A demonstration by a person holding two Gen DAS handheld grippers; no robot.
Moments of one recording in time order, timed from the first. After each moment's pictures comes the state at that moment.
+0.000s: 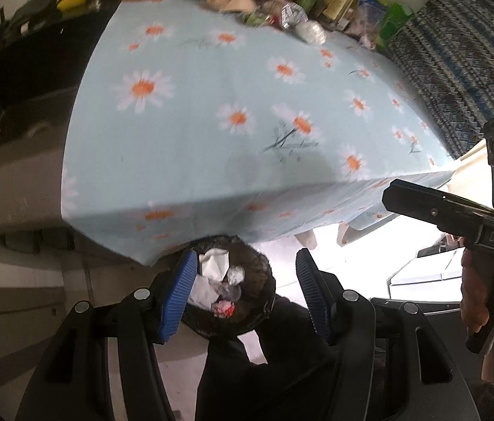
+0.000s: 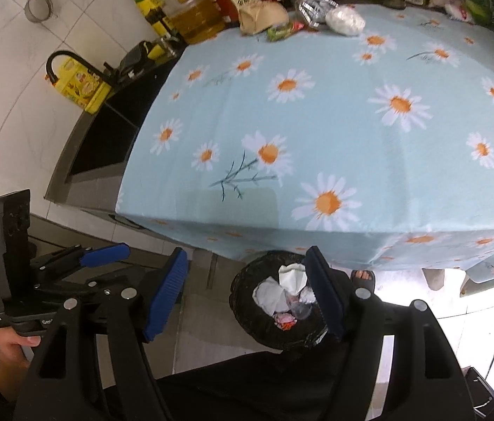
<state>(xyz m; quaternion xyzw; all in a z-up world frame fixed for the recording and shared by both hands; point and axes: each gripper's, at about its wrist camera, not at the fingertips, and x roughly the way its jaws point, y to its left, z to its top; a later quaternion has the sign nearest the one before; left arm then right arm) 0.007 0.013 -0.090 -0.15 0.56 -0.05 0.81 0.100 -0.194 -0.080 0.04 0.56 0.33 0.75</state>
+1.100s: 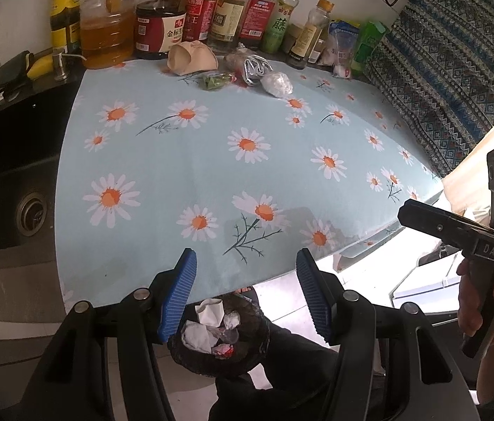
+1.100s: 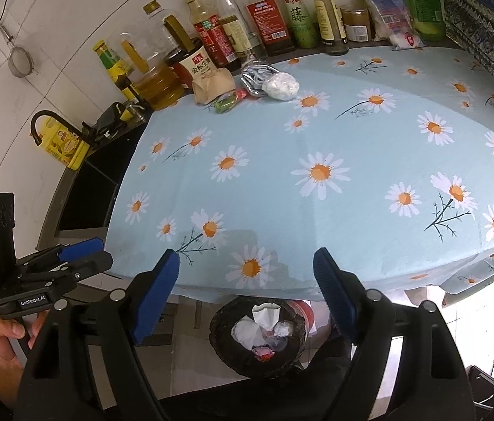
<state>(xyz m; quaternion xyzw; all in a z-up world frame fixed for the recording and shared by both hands) 0.071 -0.002 -0.041 -0.12 0.51 -0.06 0.85 0.143 -0.254 -0.046 0.08 0.52 0.28 0.80</state>
